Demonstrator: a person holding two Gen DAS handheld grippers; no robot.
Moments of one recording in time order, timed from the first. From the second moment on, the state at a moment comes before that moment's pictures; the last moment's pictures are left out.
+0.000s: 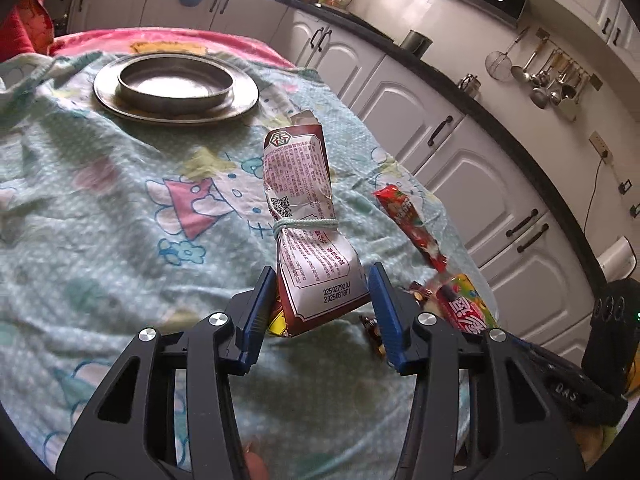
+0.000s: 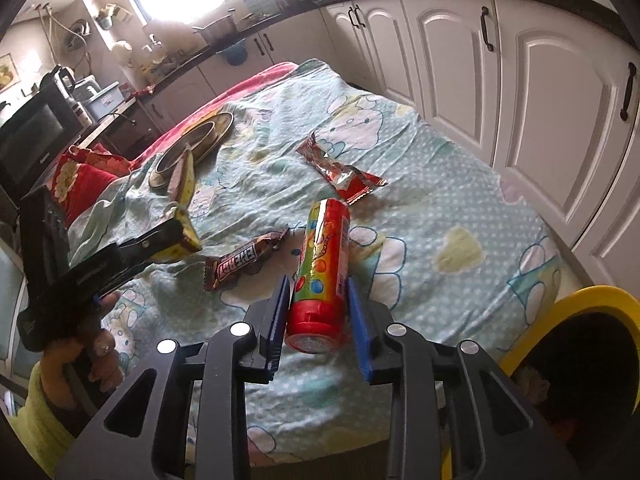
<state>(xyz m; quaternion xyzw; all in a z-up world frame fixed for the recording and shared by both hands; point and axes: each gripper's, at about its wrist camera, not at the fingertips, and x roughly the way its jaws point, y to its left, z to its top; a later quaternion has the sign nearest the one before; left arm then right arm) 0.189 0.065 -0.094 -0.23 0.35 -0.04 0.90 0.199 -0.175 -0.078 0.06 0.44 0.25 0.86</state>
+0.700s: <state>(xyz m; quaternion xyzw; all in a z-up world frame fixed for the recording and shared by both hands) 0.155 0.048 -0.055 -0.23 0.31 -0.08 0.92 0.202 -0.165 -0.104 0.02 0.44 0.24 0.87</state>
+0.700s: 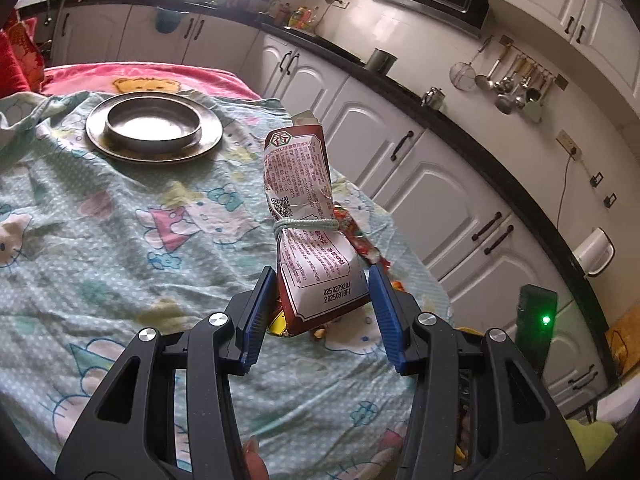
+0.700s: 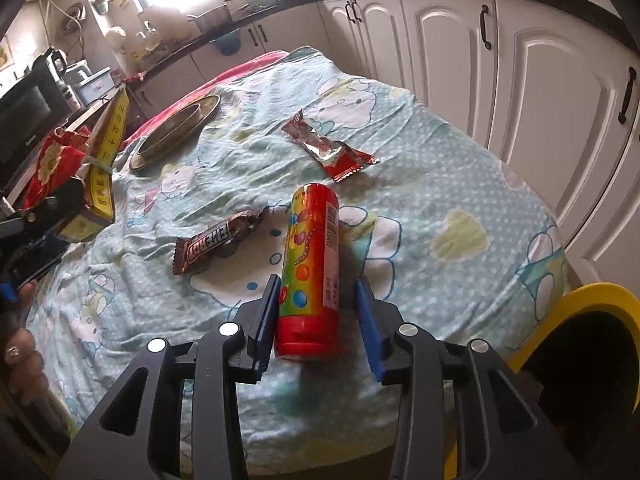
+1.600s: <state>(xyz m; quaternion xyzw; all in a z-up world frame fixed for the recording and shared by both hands) 0.146 -0.033 -0.030 -0.16 0.31 -0.16 0.92 0.149 -0.283 -0.021 0.06 0.32 0.17 0.93</state>
